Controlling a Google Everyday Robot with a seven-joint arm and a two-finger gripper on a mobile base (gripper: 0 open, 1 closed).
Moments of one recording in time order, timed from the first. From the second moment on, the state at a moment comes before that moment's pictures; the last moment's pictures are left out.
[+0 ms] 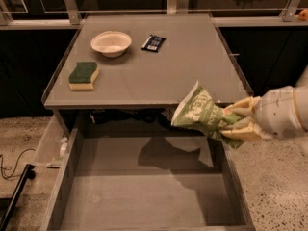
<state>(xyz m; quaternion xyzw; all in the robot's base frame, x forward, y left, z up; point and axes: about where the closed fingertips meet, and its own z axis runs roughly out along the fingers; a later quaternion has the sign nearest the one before) 0.445 -0.192 0.858 -0.58 0.71 0.12 0.38</state>
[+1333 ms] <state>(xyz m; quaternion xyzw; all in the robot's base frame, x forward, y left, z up) 0.428 -0.131 0.737 -0.57 0.72 0.20 0.35</state>
